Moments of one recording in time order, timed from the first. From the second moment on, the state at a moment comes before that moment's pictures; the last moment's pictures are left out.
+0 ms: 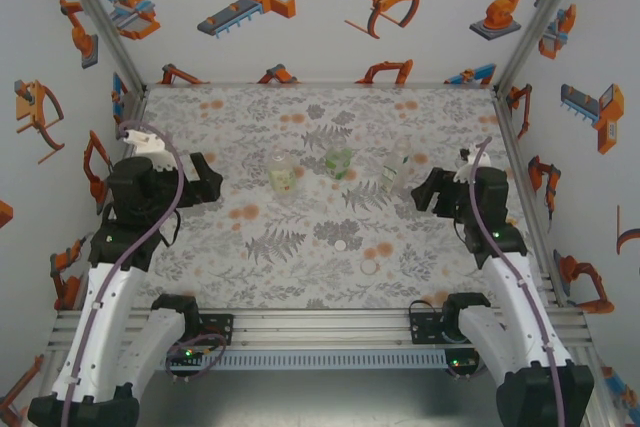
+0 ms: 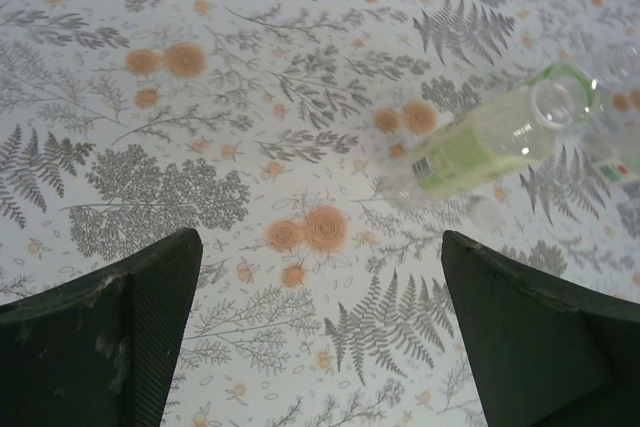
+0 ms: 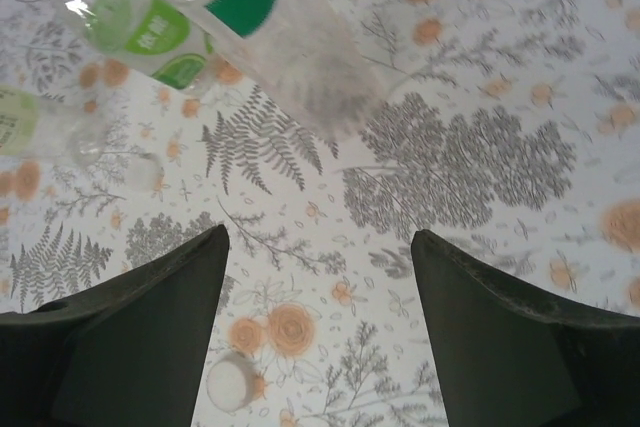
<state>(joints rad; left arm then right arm) -0.16 0.72 0.86 -0.54 0.07 -0.22 0.05 0.78 0.58 -0.27 -0.29 0.28</state>
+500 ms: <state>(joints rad) -0.08 0.69 0.82 -0.57 0.15 -0.18 0.05 1.23 0.52 0.42 -0.50 0.03</state>
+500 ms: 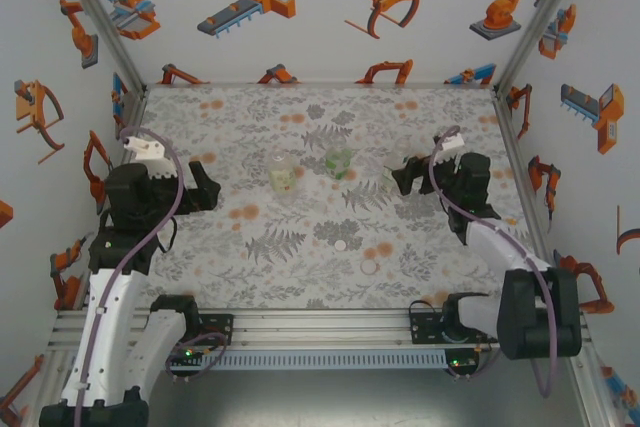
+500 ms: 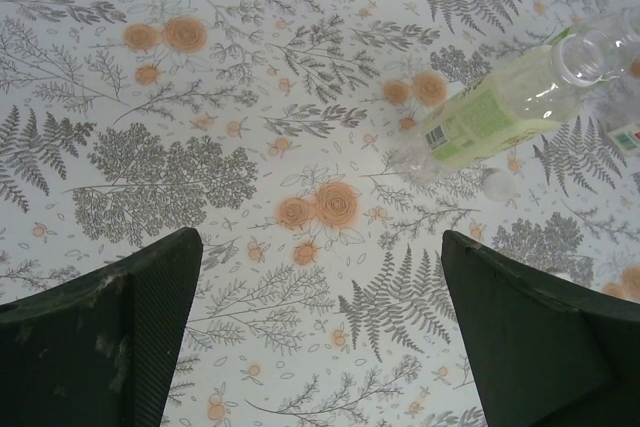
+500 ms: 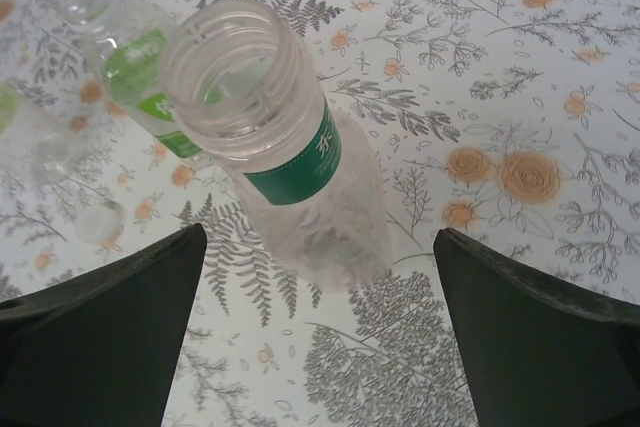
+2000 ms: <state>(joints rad) -0.38 0.60 0.79 -0.38 0.43 -0.17 0.15 1.09 0.59 0.45 -0.67 0.23</state>
